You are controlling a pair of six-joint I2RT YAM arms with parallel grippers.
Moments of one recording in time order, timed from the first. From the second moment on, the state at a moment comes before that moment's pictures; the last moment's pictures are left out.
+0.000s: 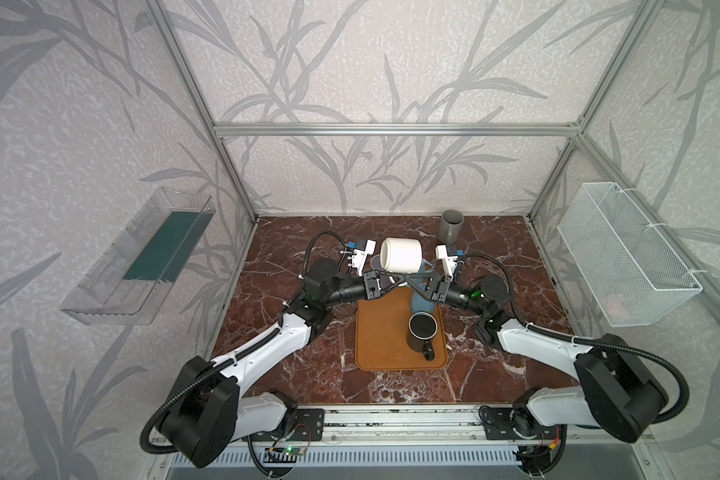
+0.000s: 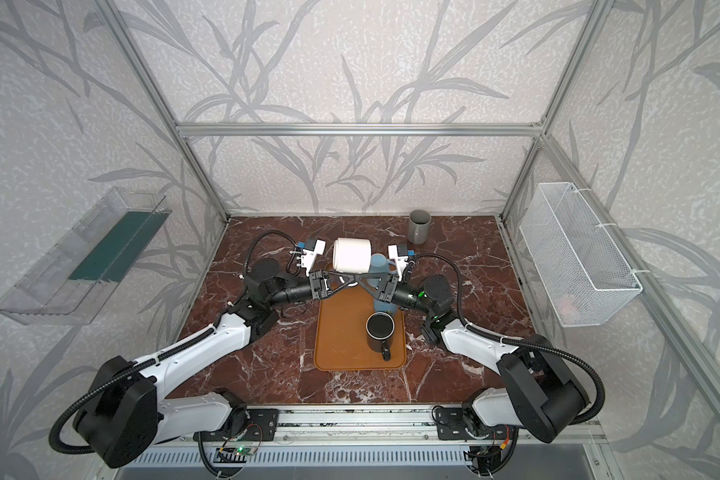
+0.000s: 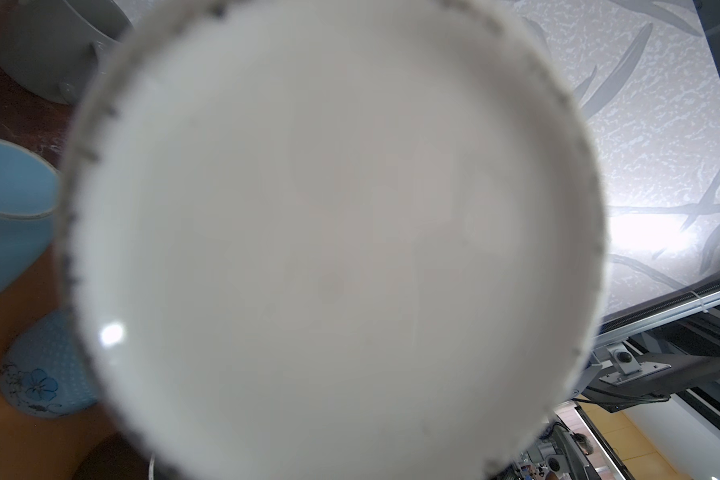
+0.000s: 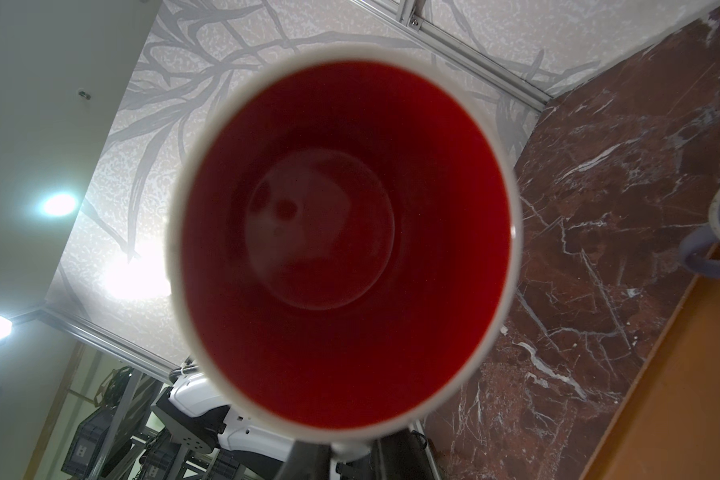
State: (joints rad) left arm -0.52 1.25 0.72 0.52 0.77 -0.99; right arm 0.57 1.36 0.56 1.03 -0.69 1.24
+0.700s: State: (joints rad) left arm -0.50 1.16 0.69 0.42 0.77 -0.98; right arm 0.60 1.29 0.56 0.89 -0.69 1.15
